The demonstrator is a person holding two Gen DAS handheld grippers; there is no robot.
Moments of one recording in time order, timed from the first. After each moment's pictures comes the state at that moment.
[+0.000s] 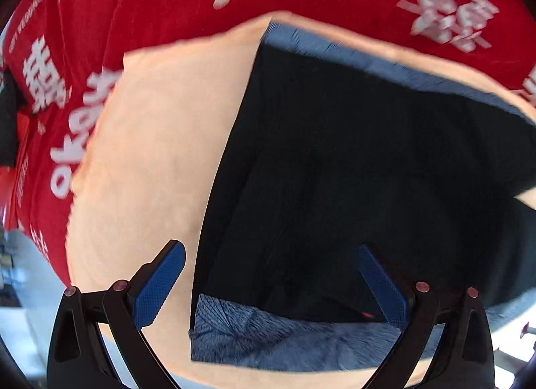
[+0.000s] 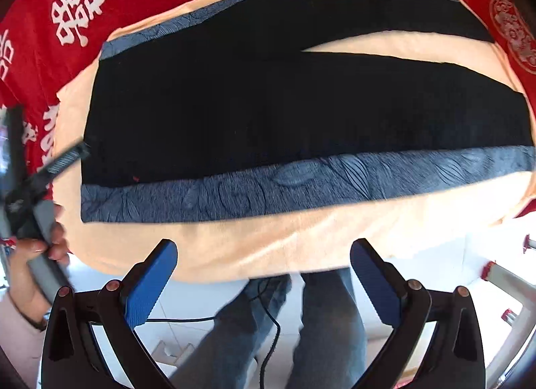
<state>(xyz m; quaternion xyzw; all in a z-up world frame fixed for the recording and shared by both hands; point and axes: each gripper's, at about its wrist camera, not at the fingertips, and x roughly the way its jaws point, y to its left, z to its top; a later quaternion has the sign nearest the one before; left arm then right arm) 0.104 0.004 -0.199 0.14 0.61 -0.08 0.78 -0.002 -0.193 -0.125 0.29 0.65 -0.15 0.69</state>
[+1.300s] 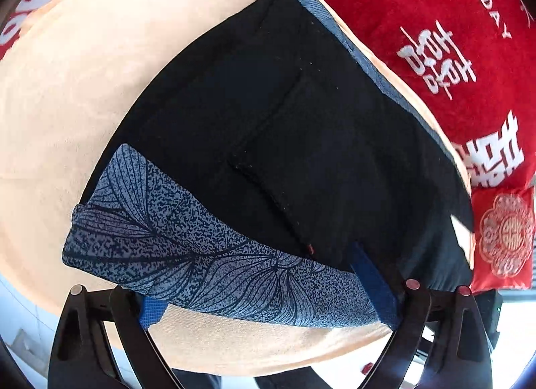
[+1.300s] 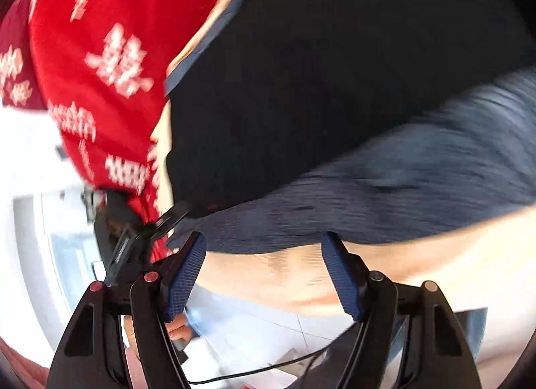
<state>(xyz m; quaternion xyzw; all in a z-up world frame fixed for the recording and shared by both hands) 0.044 0.051 -0.217 -0.13 0.65 -0.17 0.73 -0.029 -0.208 -0.250 0.58 0.49 0.00 0.65</state>
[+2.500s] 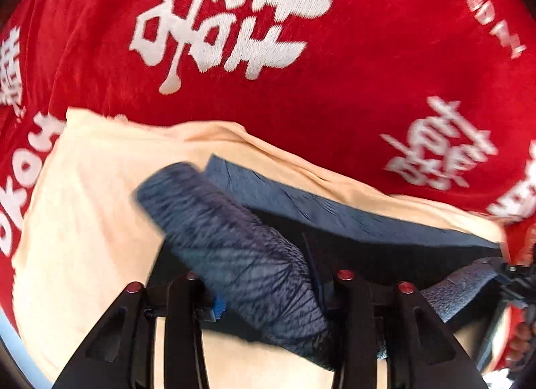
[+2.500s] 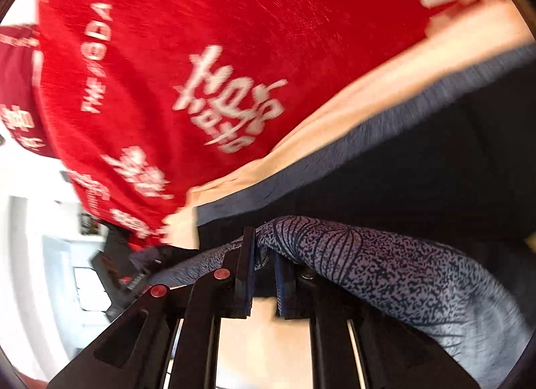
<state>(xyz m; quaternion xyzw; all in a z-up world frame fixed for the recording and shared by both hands) 0.229 -0.061 -0.172 0.00 0.55 -0.13 0.82 0.179 -0.418 -0.184 0.48 0.49 0.01 0.73</state>
